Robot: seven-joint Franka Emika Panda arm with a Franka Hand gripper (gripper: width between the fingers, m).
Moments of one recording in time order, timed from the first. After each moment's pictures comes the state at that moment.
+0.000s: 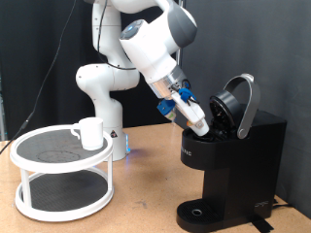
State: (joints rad) arm 0.08 -0.10 -0.08 -2.29 0.78 2.20 2.08
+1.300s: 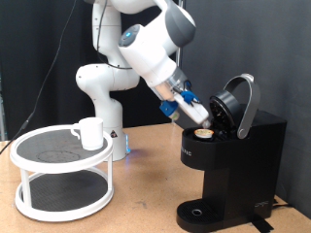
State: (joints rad) arm 0.07 -0.13 -0.10 -2.29 0.89 2.05 2.00
